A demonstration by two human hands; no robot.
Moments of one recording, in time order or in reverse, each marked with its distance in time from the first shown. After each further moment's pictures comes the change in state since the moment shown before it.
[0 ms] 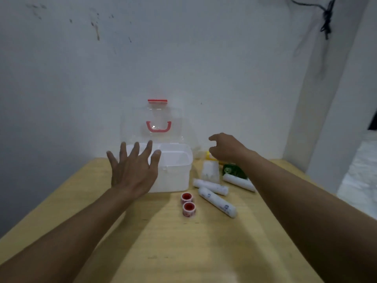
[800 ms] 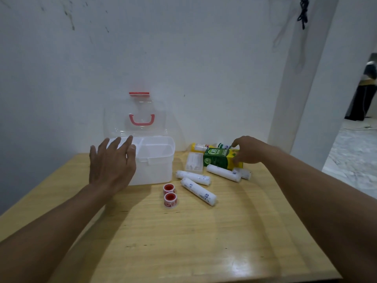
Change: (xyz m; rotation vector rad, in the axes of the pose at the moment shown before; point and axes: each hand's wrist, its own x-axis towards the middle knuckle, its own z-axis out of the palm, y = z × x) left_hand -0.005 -0.001 0.005 -0.043 0.124 -0.015; right_hand -0.022 0.106 -0.025 -0.279 -0.094 0.127
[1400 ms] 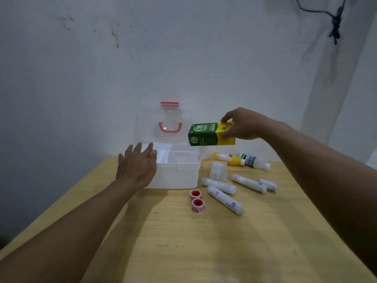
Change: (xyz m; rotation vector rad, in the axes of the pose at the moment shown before) left_hand 0.010 -0.023 -0.011 -0.042 -0.172 -0.080; right_hand -0.003 -0.105 -0.083 0.129 0.216 -0.266
